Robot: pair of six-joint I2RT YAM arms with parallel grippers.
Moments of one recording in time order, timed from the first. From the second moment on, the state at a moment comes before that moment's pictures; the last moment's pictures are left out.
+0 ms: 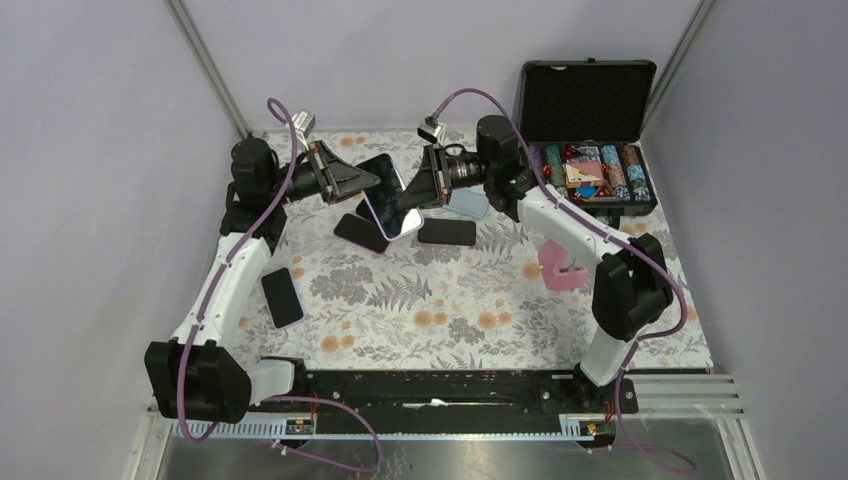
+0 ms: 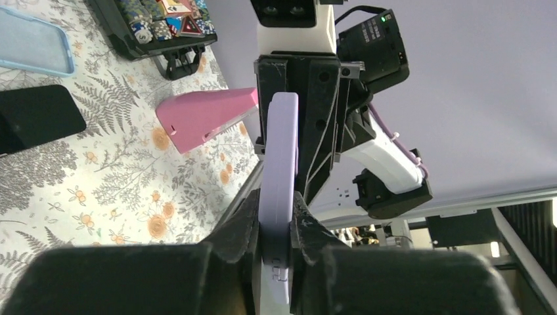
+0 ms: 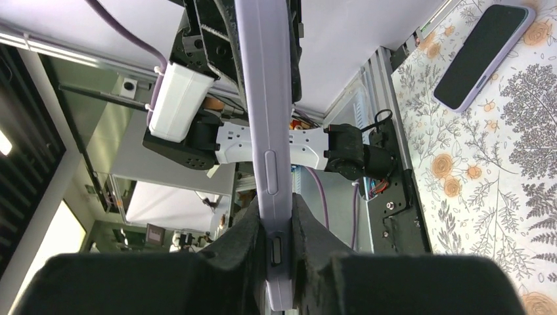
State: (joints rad) left arm -0.07 1.22 1.09 0.03 1.04 -1.02; right arm 0.58 1.74 1.45 0.21 -1.15 1.13
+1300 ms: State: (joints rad) left arm -0.07 1.09 0.81 0.66 0.68 -1.54; right arm 0.63 1.49 0.96 0.89 -0.47 1.59
